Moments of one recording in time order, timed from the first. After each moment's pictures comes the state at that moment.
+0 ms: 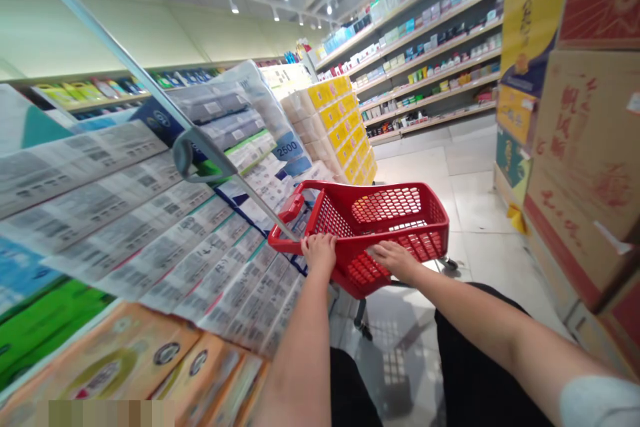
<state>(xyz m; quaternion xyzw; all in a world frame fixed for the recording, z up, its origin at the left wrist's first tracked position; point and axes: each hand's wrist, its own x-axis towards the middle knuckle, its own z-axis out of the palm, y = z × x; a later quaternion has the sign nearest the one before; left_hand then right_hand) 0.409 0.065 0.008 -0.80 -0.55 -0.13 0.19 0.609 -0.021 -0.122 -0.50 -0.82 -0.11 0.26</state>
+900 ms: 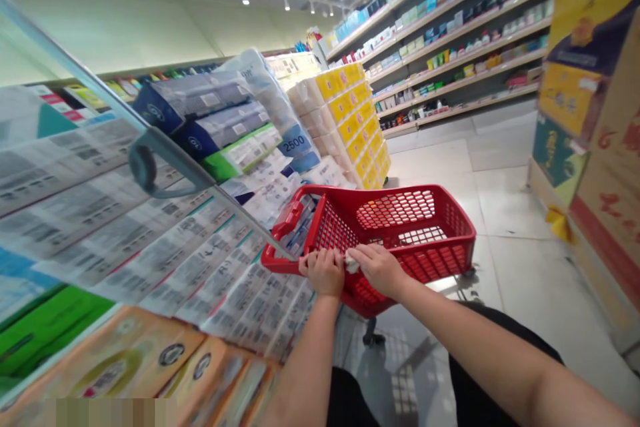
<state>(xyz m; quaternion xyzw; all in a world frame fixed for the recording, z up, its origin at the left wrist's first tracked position) 0.392 0.052 -0.023 -0.76 -0.54 -0.24 0.27 0.549 0.010 -0.071 -0.48 -0.75 -0.07 0.46</state>
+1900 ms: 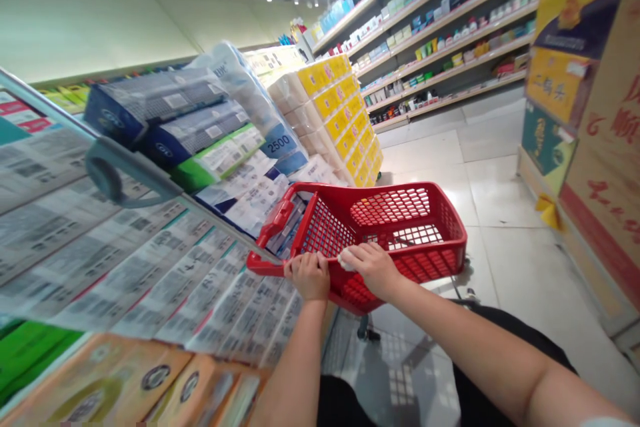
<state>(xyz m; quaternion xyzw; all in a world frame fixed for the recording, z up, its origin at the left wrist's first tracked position) 0.389 0.069 -0.018 -0.76 -0.53 -0.25 0.28 0.559 0.009 -0.065 -0.52 -0.74 -0.07 0.42</state>
